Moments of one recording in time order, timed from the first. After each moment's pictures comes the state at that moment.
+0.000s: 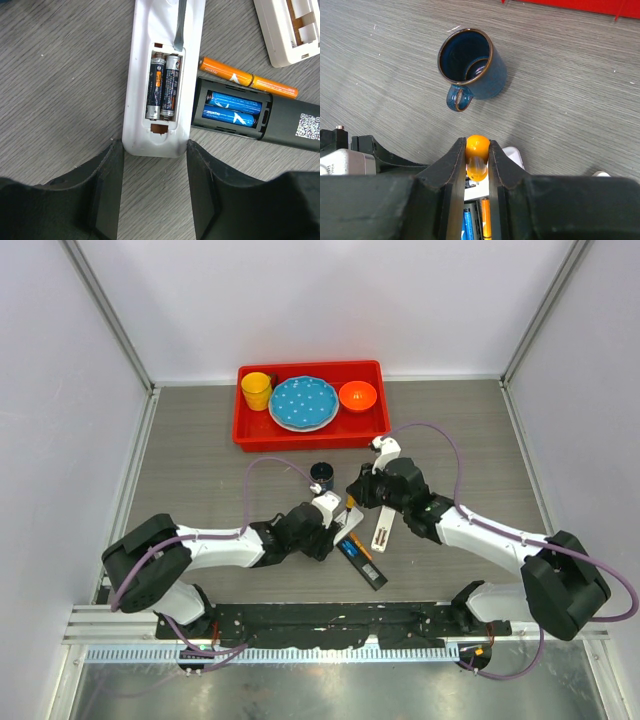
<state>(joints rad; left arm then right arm) -1.00 1.50 0.61 0.12 -0.11 -0.32 0.66 1.28 0.65 0.17 -0.02 0.39</state>
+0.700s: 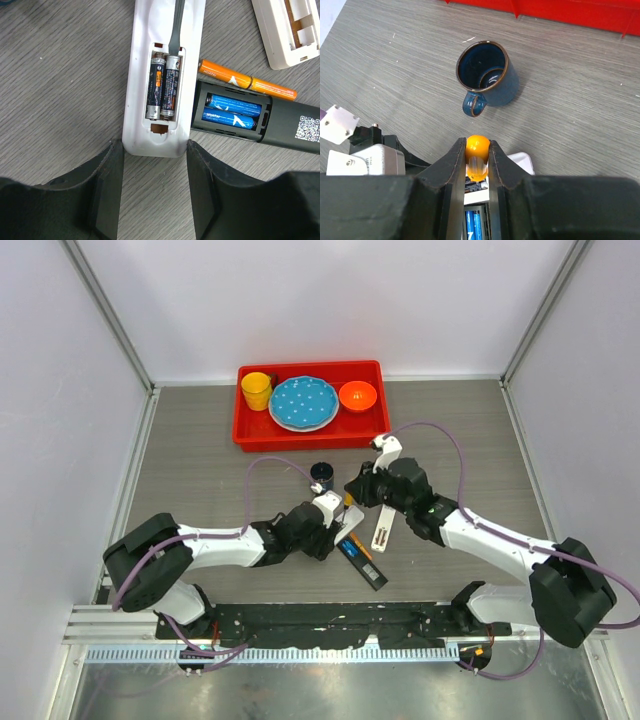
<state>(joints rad) -1.00 1.51 0.62 0.12 -0.11 -0.32 0.67 1.22 0.65 0.19 -0.04 0.39</state>
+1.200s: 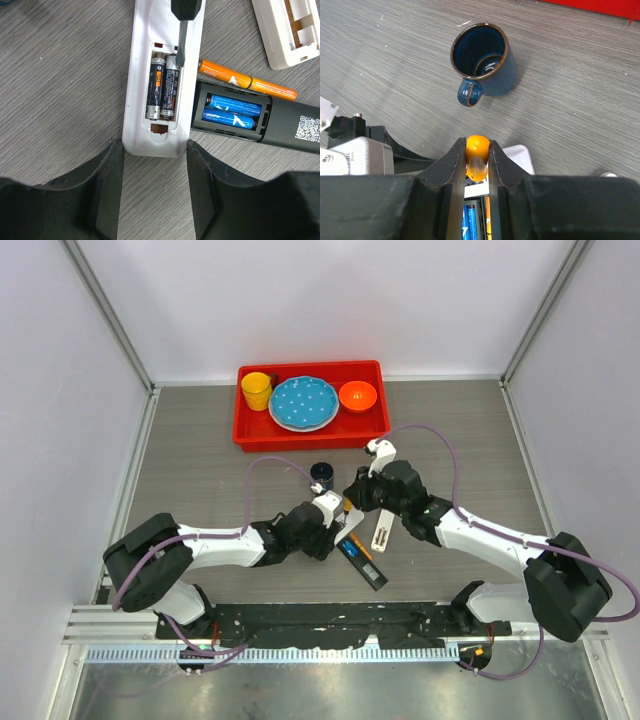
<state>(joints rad) -1.00 1.51 0.62 0.12 -0.11 -0.32 0.69 1.26 0.65 0.17 -0.03 0.37</state>
